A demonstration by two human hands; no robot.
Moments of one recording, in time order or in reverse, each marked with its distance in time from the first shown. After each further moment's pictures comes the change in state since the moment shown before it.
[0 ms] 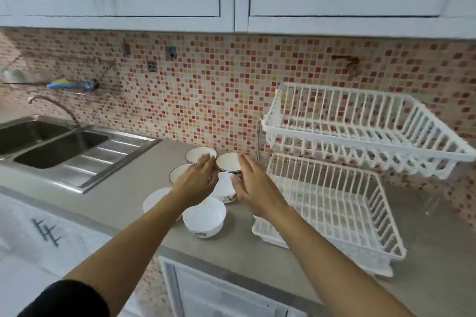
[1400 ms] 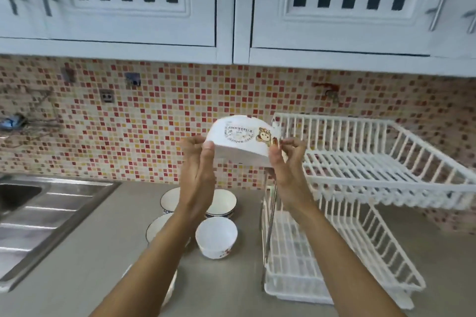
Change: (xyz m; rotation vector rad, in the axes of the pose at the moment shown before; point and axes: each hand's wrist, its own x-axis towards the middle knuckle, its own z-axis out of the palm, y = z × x) left_hand 0.082 0.010 -0.110 -1.148 0.372 0.186; right_hand 0.098 -0.045 -0.066 0.766 0.552 0.118
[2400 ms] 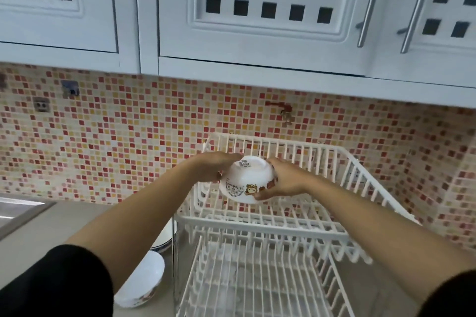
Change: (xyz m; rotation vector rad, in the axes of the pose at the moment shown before) left_hand 0.127 -0.030 0.231 0.227 -0.733 -0.617; right_hand 0.158 0.088 -0.235 -1.116 -0.577 0.214
